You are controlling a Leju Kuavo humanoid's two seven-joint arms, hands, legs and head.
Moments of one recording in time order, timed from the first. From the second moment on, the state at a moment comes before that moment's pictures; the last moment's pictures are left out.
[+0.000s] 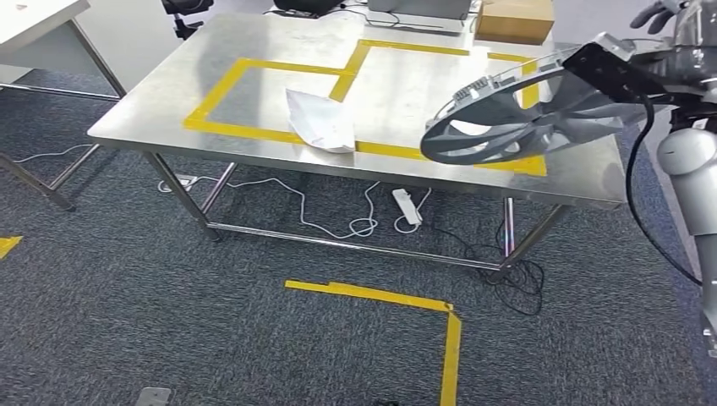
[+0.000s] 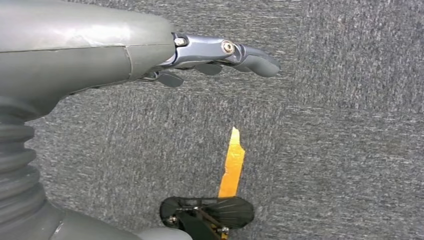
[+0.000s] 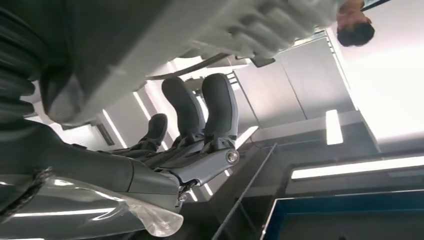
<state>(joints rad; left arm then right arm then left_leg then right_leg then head) -0.08 -0.12 0.92 -0.23 -0.88 0.31 -0.46 -0.99 -0.43 0.35 -1.14 0.98 -0.25 -0.05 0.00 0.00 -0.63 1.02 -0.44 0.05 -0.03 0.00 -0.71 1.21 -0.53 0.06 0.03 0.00</state>
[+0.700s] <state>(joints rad) -0.08 -0.12 0.92 -0.23 -0.88 0.31 -0.46 -0.97 -0.43 0.35 -1.13 0.98 -0.26 -0.05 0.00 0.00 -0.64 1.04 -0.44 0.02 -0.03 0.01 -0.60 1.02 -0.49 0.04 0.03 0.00</state>
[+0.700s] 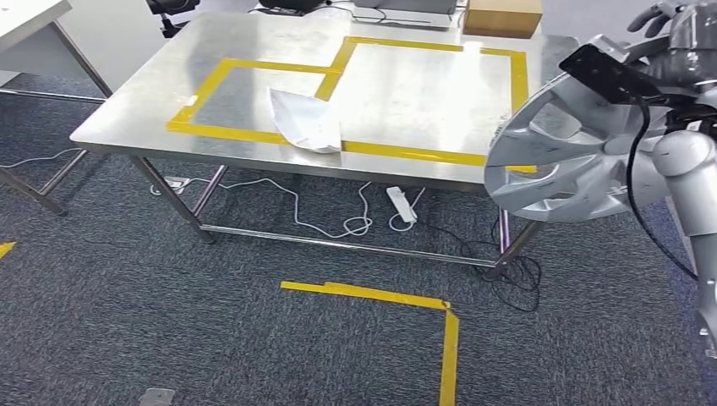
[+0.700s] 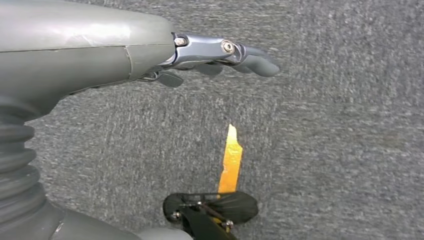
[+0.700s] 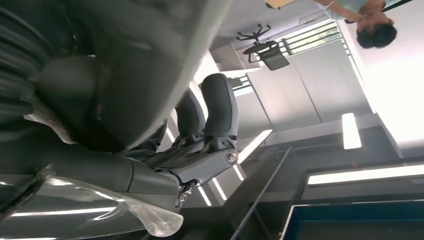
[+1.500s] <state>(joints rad) -0.08 -0.12 0.92 -0.23 -0.89 0.32 -0.46 -0.95 -0.44 0.35 -1.13 0.98 -0.27 -0.06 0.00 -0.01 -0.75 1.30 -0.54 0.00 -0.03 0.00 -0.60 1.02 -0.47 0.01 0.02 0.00</state>
